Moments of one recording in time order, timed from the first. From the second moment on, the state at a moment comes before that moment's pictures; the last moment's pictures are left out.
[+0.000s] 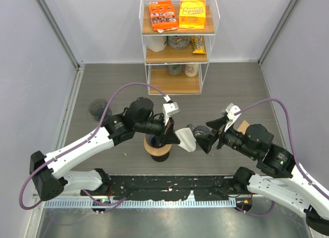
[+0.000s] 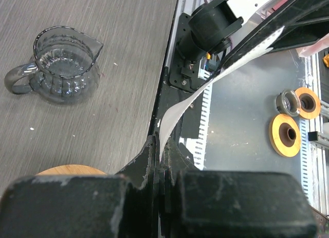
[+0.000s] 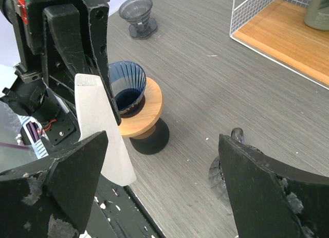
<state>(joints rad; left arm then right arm) -0.92 1.20 1.08 -0.37 0.61 -0.18 0.89 0.51 0.83 -0.49 0.00 0.21</state>
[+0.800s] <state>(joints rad) -0.92 1.20 1.08 -0.37 0.61 -0.16 0.89 0.49 0.86 -0.51 -0.03 0.22</state>
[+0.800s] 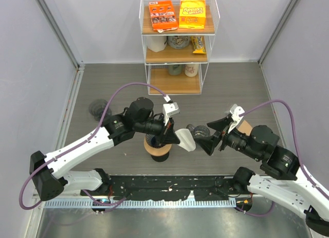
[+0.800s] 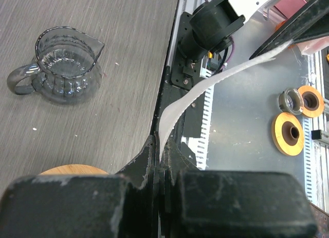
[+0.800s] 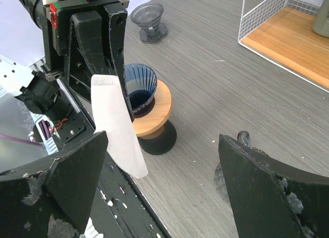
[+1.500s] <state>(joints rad) -0.92 1.20 1.08 -0.38 0.60 -0.16 0.89 0.50 0.86 -0.53 -0.06 0.22</state>
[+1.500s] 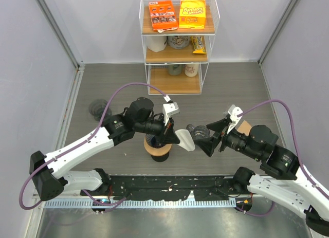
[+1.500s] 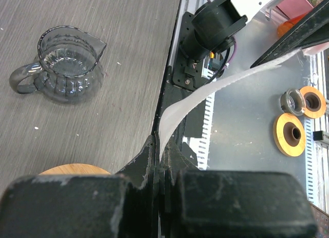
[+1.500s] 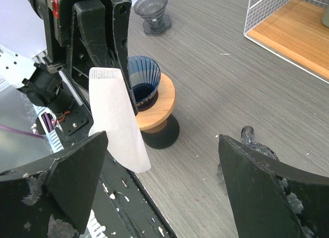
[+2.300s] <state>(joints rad) -0.92 1.20 1.08 -0.38 0.59 -0.16 0.89 0.51 0.87 -0.56 -0.06 0.21</state>
